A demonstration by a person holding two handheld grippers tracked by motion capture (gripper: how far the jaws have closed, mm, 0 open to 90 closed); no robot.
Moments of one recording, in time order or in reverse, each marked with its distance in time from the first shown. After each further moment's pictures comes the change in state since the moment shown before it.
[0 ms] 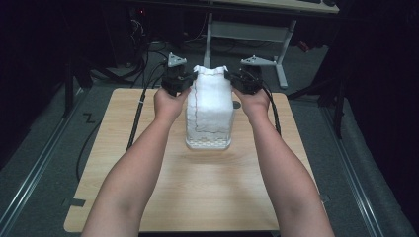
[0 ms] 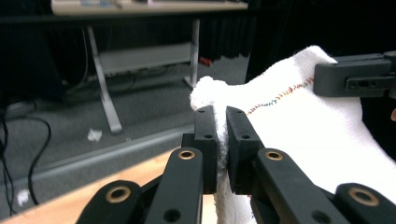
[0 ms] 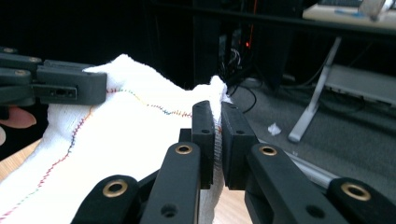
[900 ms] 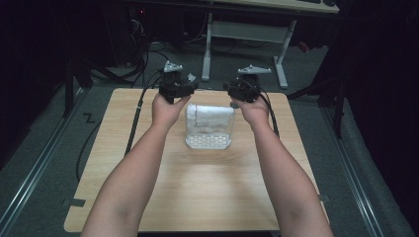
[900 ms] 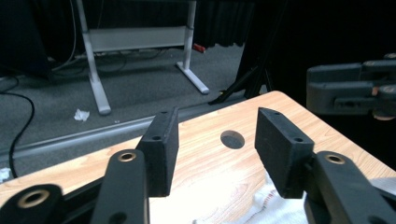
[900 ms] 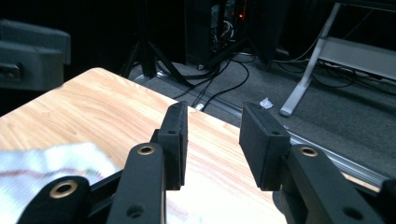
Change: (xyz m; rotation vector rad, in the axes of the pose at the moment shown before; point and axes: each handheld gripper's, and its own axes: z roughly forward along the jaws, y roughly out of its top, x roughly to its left) left arm 0.008 -0.016 -0.008 0.024 -0.028 -0.050; right arm -0.004 -0.027 0.010 0.103 -0.035 -0.009
